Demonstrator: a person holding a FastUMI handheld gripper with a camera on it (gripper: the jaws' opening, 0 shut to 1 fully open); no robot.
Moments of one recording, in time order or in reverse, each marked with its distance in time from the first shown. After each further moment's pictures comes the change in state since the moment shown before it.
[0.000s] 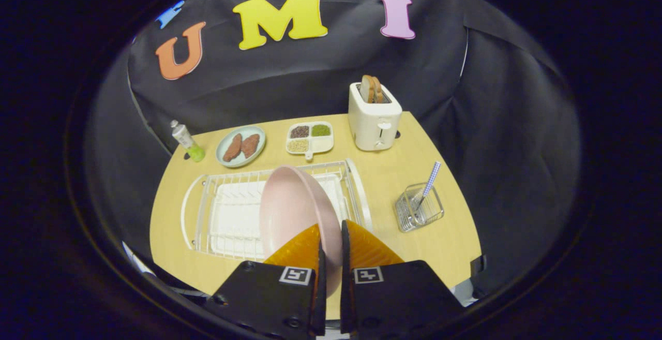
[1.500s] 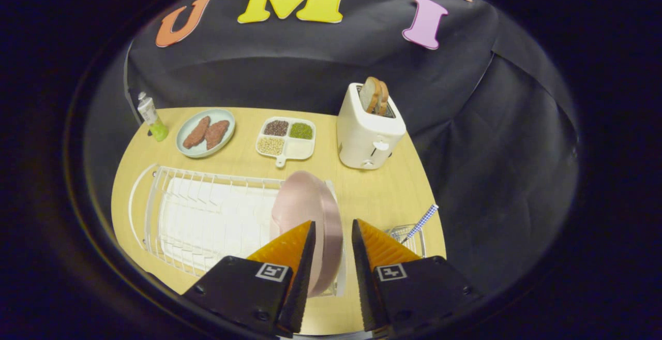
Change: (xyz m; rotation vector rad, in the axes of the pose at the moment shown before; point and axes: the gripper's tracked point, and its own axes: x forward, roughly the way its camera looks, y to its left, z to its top) arm 0.094 -0.020 0.083 -0.186 0.107 -0.238
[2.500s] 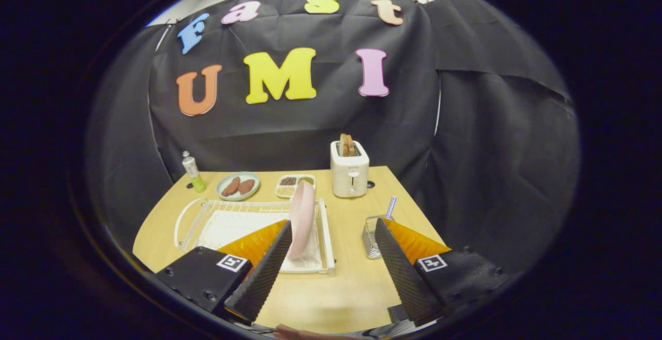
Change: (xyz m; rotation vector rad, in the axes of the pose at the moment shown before) arm -0.112 -0.056 -0.095 0.196 -0.457 0.123
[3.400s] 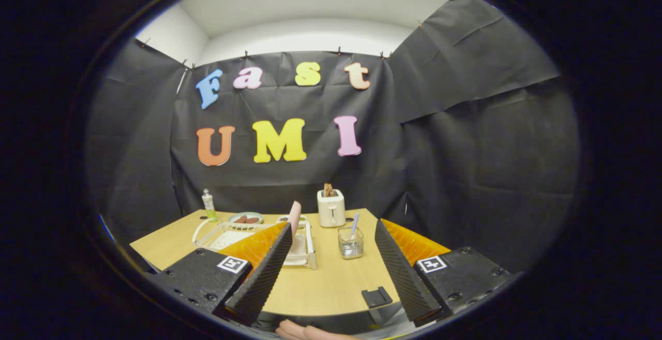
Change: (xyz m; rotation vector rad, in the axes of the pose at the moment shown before) arm -0.182 -0.076 -0.139 0.084 -0.450 0.054
